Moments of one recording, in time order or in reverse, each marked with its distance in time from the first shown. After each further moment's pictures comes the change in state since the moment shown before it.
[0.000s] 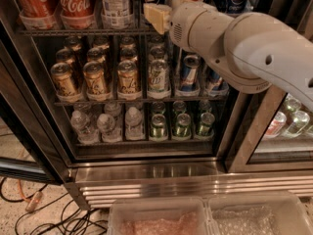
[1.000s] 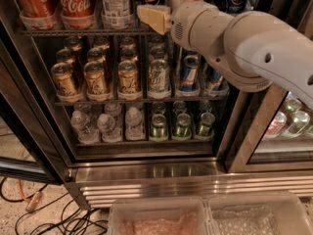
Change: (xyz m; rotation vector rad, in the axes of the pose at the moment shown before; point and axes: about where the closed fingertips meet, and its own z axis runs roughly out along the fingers) arm 0.000 -0.011 0.000 0.025 0.006 0.003
